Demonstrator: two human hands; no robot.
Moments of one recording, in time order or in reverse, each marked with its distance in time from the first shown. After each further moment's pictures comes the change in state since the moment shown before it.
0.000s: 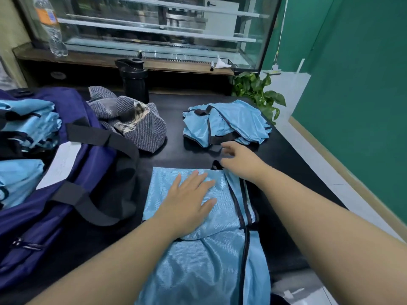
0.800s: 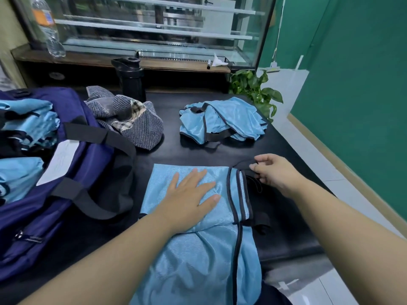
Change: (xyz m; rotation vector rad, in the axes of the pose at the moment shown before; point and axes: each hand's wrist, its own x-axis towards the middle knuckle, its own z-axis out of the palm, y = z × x) left_hand -0.007 0.013 -0.005 -0.113 -0.074 0.004; right_hand -0.034 0.071 -0.033 0.492 0.160 0.287
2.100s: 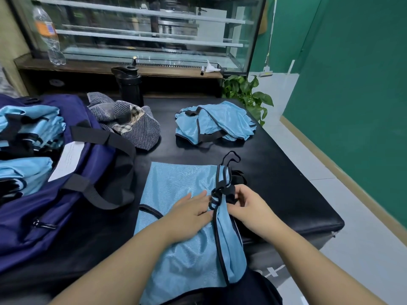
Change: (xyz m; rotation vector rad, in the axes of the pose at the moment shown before) left_hand -0.027 0.018 0.020 -0.266 -0.148 0.127; right_hand -0.112 0.025 0.039 -0.096 -0.168 -0.263
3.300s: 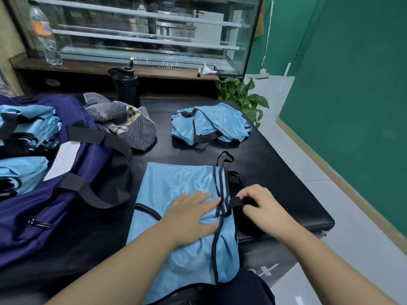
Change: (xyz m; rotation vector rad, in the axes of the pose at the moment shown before) left_hand -0.004 0.018 0.004 0.336 0.016 -0.084; right_hand -0.010 0.010 -0.038 -0.427 -0.011 -0.080
